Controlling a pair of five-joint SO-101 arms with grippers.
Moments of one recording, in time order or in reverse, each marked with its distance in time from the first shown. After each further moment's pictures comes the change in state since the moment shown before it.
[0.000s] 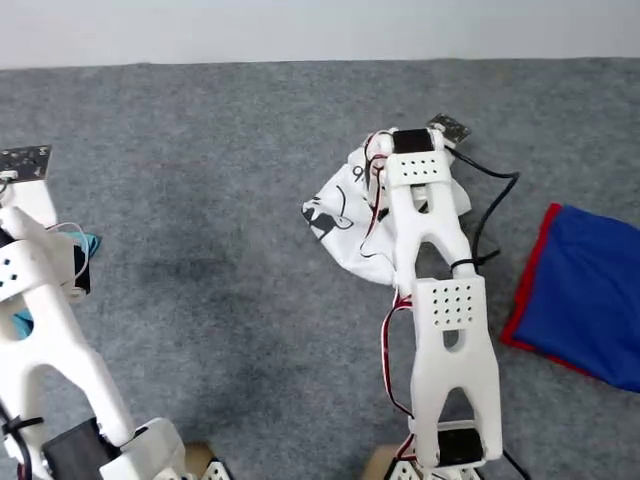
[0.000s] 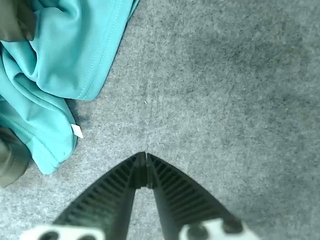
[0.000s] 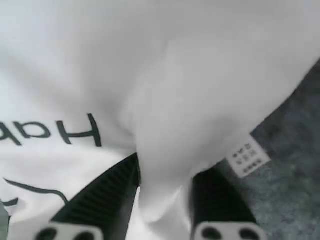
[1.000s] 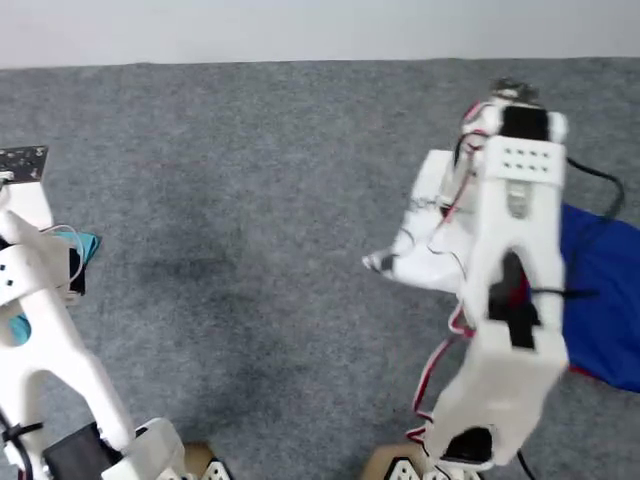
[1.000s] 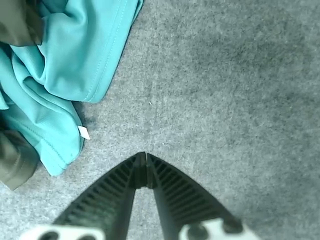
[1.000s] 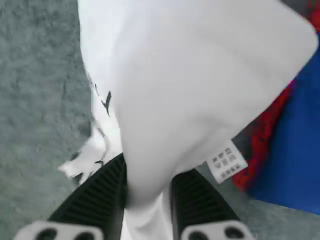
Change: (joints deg) left arm -1.1 -1.2 0.0 0.0 -2.6; right arm 14.9 -44.8 30.9 8.5 39.4
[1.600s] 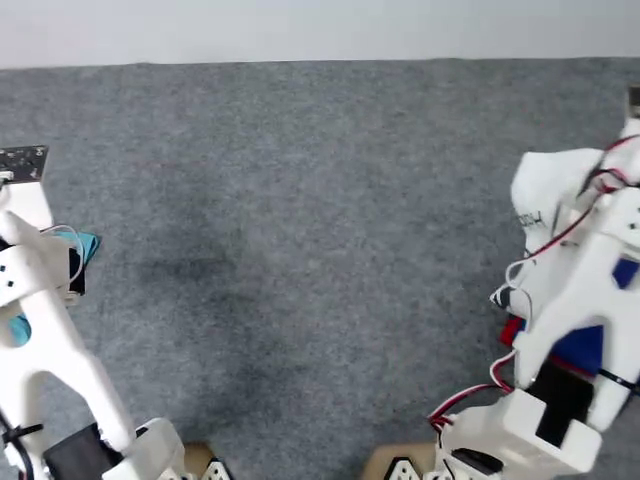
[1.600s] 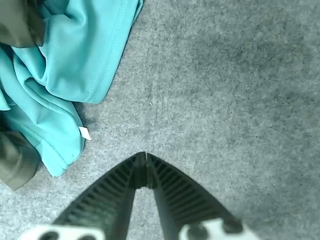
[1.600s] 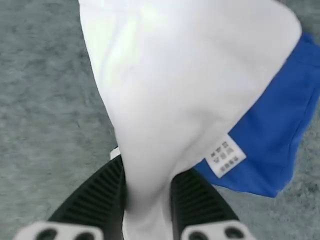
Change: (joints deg) left arm 0.0 -0.4 0.0 0.0 -0.1; right arm 22.1 -18.8 8.0 0.1 21.2
